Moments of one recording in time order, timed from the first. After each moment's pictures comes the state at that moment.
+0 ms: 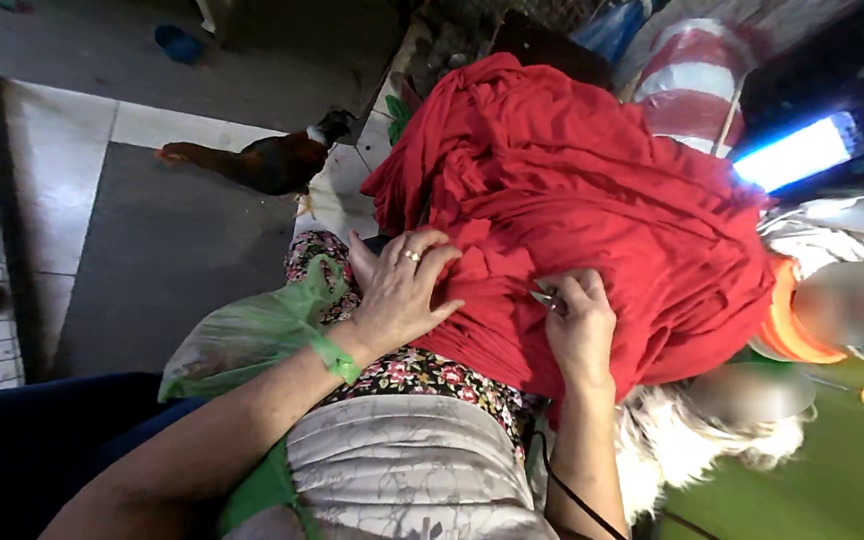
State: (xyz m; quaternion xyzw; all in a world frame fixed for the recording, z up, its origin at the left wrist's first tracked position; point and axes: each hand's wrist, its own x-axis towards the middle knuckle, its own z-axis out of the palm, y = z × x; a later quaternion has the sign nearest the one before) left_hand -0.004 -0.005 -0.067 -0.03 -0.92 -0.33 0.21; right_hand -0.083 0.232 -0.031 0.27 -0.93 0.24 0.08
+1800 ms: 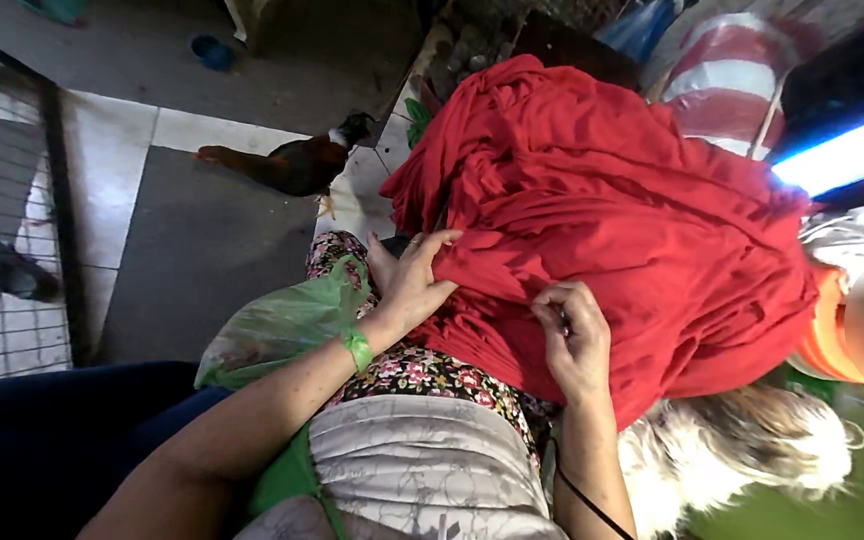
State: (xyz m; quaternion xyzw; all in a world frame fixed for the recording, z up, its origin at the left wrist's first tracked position) left_hand -0.018 -0.010 -0.095 0.11 -0.83 -0.53 0.11; right_hand -0.066 0.217 -0.039 0.34 -0.83 0.43 0.02
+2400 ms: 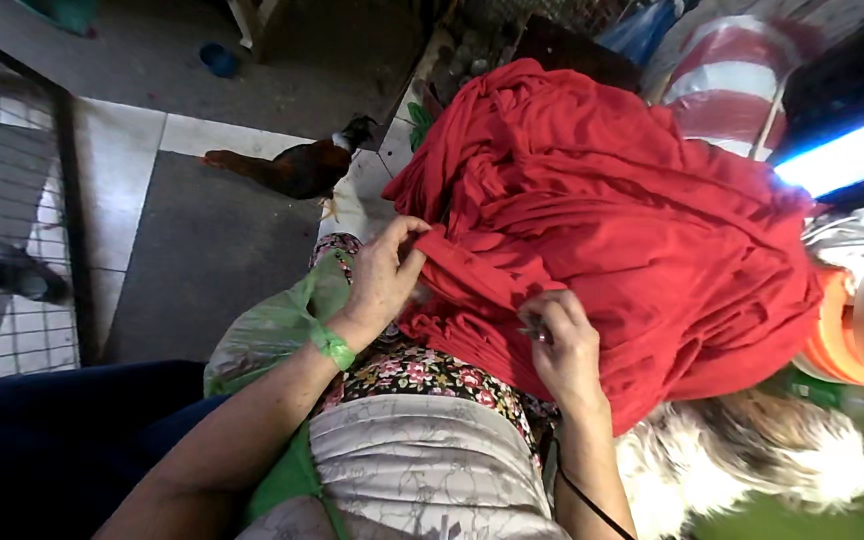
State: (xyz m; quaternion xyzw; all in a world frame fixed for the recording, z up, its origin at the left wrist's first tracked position) left_hand -0.004 -0.039 -0.058 0.18 -0.84 -0.49 0.13; right_hand -0.057 0.213 -0.043 0.37 -0.87 0.34 0.04
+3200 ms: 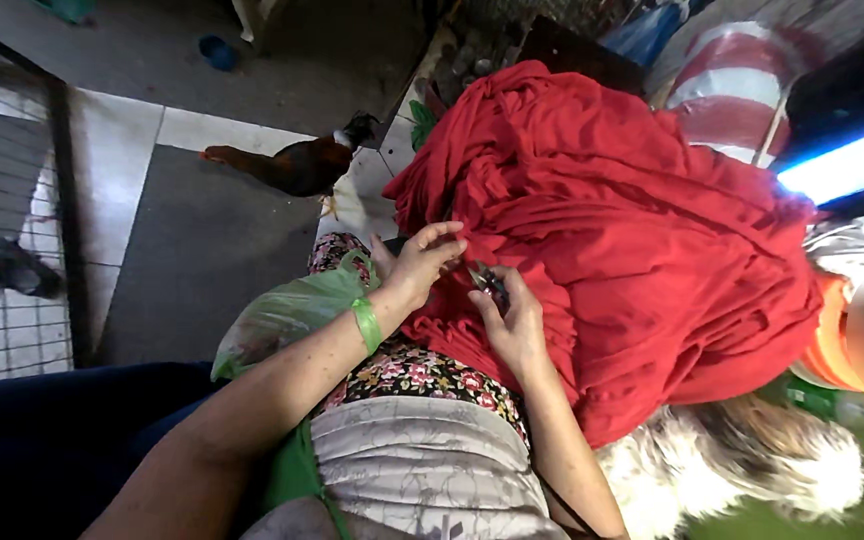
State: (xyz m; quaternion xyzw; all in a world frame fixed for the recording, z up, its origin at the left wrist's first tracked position) left_hand -0.046 -0.014 -0.075 0.30 -0.52 -0.80 -0.03; right_hand -0.059 0.158 -0.062 0.27 -0.85 0.44 -0.10
